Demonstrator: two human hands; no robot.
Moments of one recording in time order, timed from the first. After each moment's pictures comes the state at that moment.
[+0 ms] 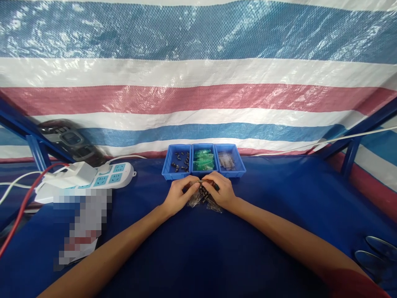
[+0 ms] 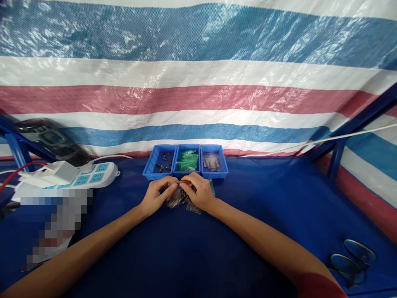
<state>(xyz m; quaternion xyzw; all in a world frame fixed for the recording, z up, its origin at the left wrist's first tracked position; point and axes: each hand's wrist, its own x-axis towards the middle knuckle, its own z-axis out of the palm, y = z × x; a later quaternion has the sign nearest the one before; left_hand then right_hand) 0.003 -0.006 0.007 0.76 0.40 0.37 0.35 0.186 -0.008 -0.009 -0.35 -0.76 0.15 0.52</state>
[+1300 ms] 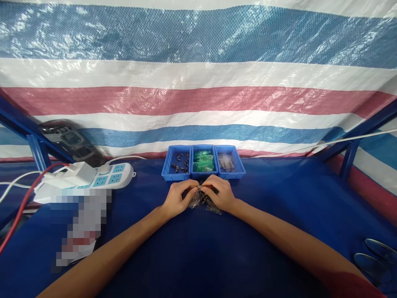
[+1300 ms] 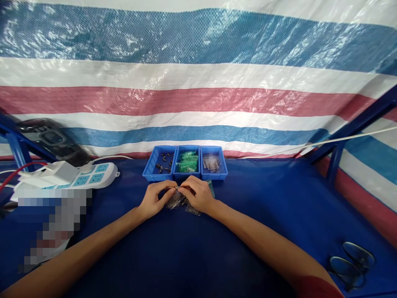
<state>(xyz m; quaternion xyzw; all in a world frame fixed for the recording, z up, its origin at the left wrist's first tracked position) 0.000 -0.007 0.007 0.83 0.35 0.37 0.22 0.187 -0.009 -0.010 -0.31 -0.78 0.18 0.51</state>
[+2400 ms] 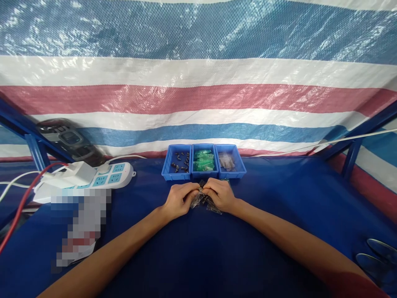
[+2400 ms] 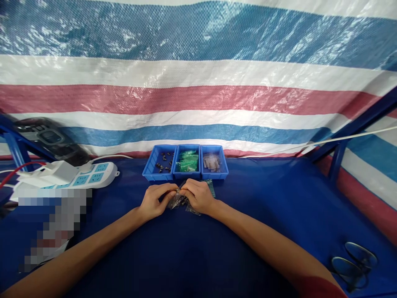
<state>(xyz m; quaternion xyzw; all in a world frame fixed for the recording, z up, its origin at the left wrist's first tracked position) -0.001 -0.010 0.001 0.86 0.31 0.39 0.12 0.190 -0.009 -0.009 -0.30 -0.82 0.16 0.46</state>
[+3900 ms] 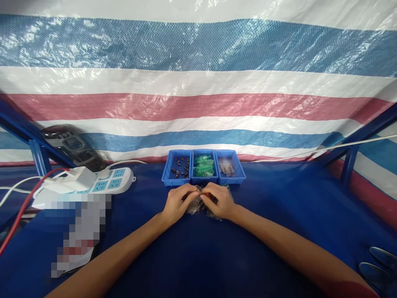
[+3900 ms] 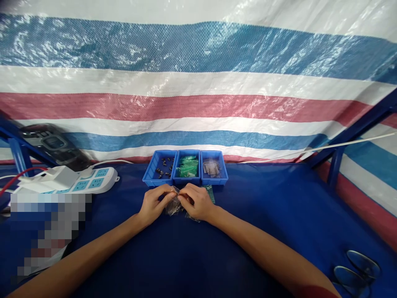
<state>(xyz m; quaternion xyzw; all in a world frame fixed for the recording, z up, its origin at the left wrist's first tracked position) 0.000 -0.009 0.002 0.80 0.36 0.43 0.21 0.186 -0.010 -0.010 -0.30 -0.81 0.16 0.47</state>
